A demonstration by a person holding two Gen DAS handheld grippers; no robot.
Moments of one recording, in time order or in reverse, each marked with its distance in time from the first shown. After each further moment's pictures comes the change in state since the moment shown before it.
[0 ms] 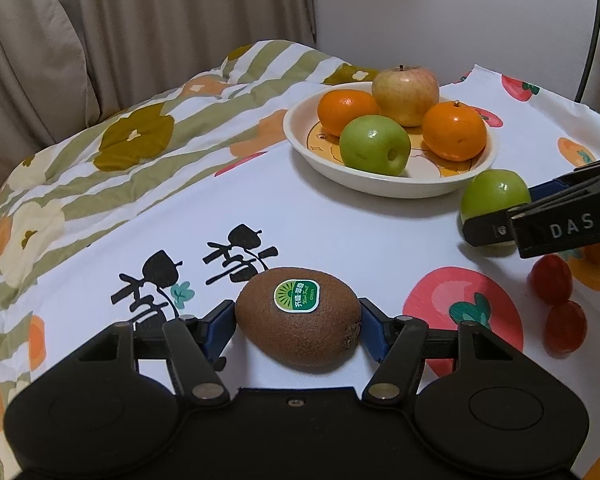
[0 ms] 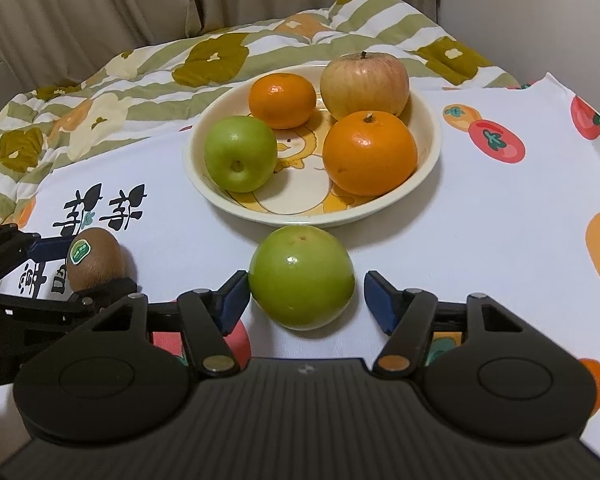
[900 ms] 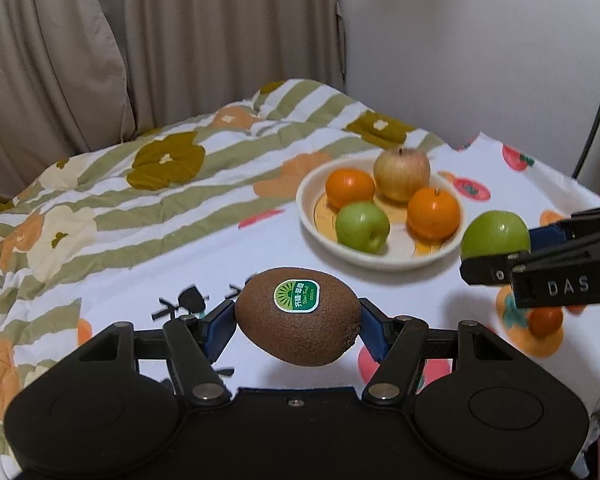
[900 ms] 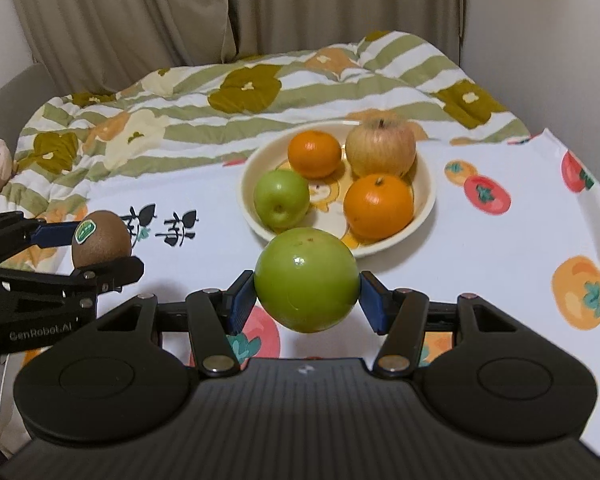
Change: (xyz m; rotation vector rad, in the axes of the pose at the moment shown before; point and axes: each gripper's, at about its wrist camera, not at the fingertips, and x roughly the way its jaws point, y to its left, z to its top) left arm -0.078 -0.011 0.033 -0.114 -0.086 0.053; right arm -0.077 0.001 0.019 -0.074 -0.077 0.064
